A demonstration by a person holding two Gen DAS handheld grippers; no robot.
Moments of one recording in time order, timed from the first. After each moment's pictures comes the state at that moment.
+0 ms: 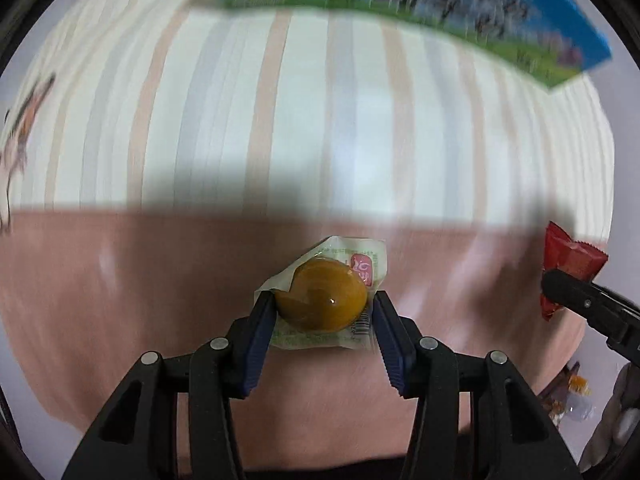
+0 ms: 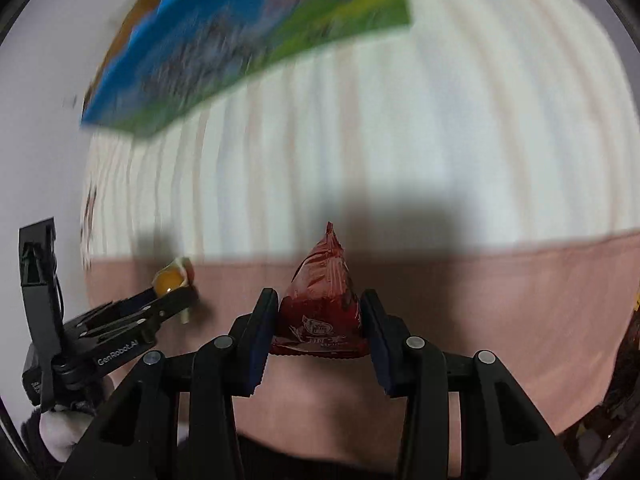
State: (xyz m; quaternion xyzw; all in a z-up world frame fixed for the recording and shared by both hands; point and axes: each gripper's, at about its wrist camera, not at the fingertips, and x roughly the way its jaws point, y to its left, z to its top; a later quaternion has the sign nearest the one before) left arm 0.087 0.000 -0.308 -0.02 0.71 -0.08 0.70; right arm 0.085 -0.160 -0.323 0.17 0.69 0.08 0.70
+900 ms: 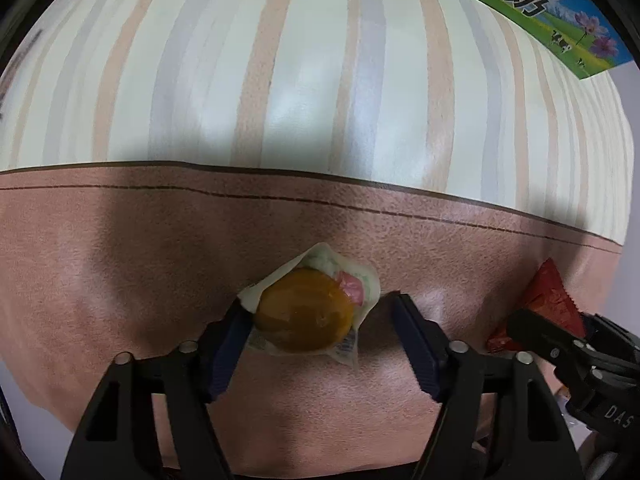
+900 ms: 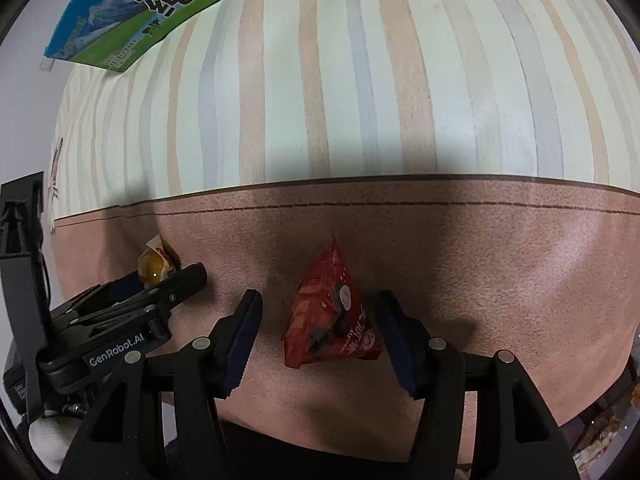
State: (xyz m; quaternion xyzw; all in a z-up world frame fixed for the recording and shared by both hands) left arm 0.103 -0.004 -0.336 -0.03 0.72 -0.06 0.69; right arm 0.093 -0.097 -0.364 0.14 0.72 0.05 0.68
